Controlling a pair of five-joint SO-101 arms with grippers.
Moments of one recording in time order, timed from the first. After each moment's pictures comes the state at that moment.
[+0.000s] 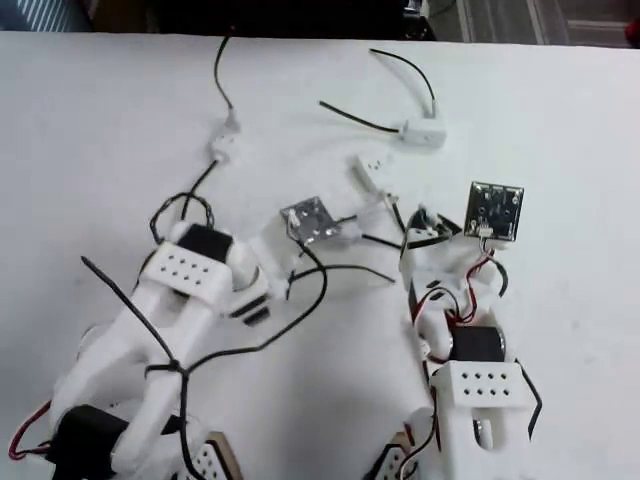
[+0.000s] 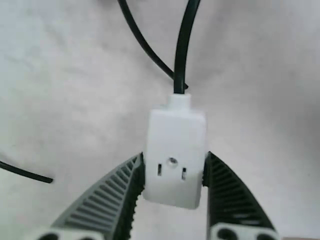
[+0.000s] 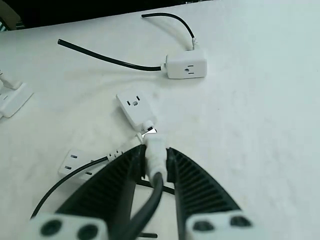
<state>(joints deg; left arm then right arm) 15.3 -20.2 42.3 68.9 -37.6 -3.3 -60.5 73.0 26.0 -6.5</state>
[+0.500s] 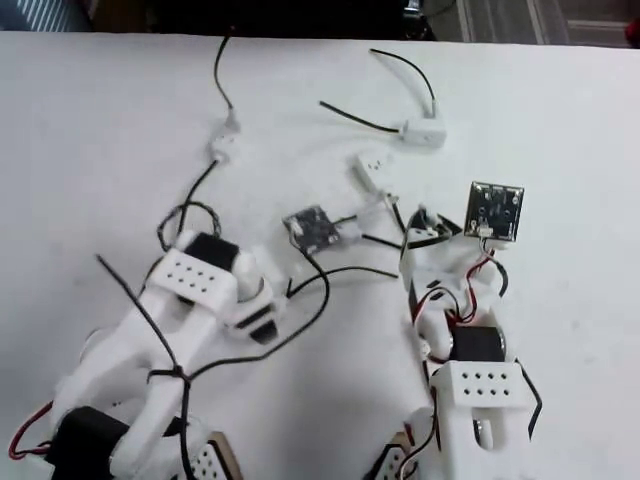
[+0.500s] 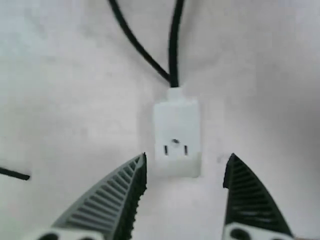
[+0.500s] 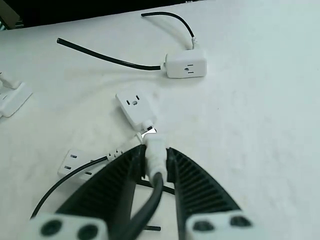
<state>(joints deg) 17.1 -20.8 45.5 68.5 -33.5 -3.3 -60.5 73.0 26.0 -6.5</state>
